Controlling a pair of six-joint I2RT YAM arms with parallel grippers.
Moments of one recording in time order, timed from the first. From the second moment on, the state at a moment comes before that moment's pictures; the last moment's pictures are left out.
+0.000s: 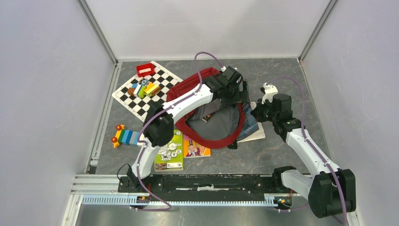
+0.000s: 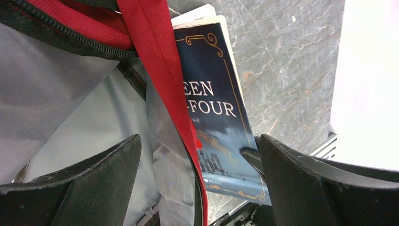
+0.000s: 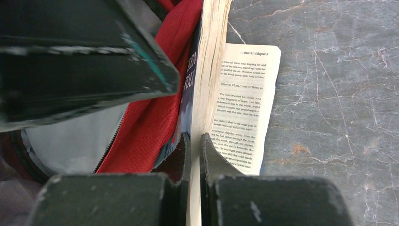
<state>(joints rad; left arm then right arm) -0.85 2.17 2.03 -0.68 0.07 -0.80 0.17 1.07 0.65 -0.17 -0.23 0.08</state>
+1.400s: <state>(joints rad) -0.86 2.38 2.25 -0.71 0.11 -0.82 0.25 1.06 0.63 -0.14 -0.19 0.05</state>
